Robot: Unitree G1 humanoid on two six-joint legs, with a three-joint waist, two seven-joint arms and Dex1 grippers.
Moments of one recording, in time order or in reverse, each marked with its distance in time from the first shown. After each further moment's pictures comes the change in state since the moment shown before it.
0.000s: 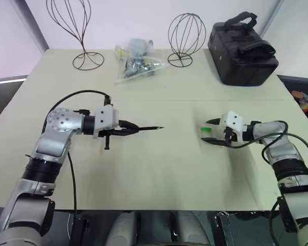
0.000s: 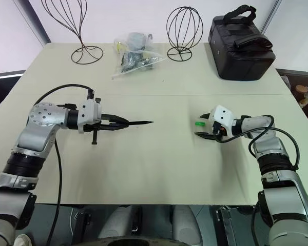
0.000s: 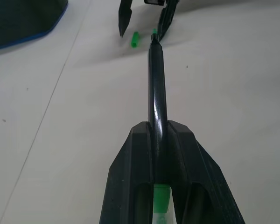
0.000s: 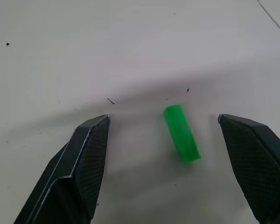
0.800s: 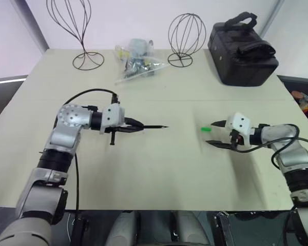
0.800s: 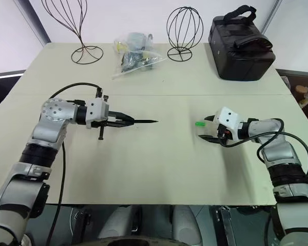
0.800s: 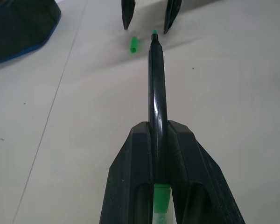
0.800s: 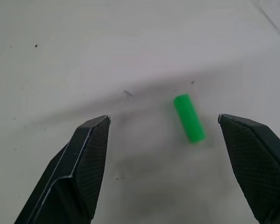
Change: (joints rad) left arm -0.108 -0.085 -0.007 0.192 0.061 -0.143 -0.075; right arm 0.146 -0.076 -0.027 -0.285 0.065 0.168 -0.024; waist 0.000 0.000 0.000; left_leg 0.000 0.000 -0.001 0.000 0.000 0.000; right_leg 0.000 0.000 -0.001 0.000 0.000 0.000
